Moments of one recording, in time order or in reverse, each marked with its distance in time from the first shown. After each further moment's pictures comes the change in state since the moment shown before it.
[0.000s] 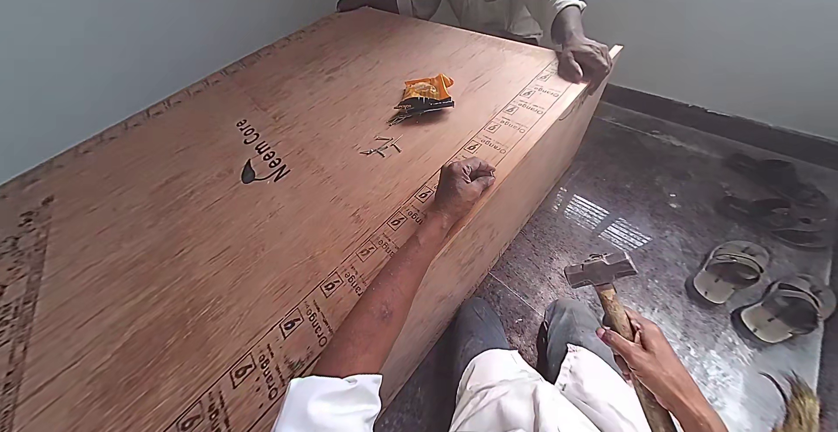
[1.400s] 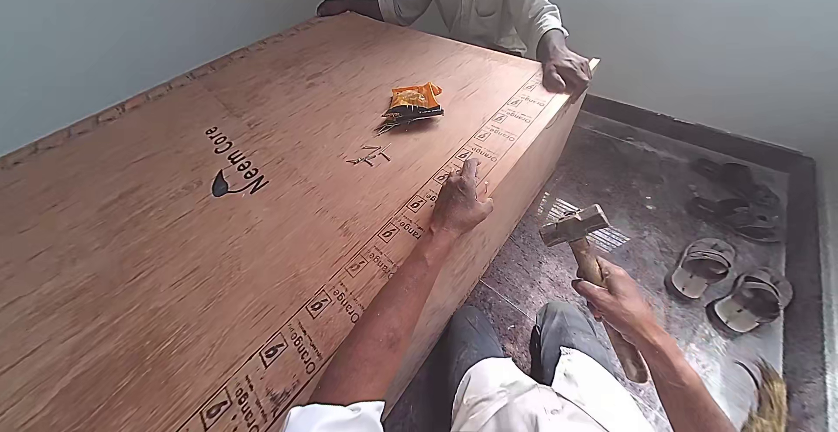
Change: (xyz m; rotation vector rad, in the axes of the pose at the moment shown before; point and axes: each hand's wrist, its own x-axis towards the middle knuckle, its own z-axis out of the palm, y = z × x) left_hand -0.003 0.013 0.011 0.370 -0.087 -0.086; right_hand 0.051 -0.067 0.014 -0.150 0.026 -0.148
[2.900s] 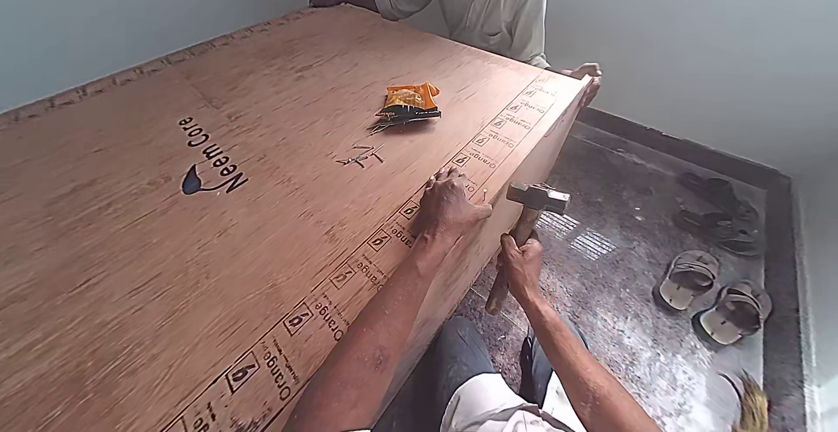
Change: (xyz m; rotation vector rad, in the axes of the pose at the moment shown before) left_hand 0.006 0.007 -0.013 0.282 -0.119 -0.253; right_hand 0.075 -0.061 0.142 0.542 0.358 -0.101
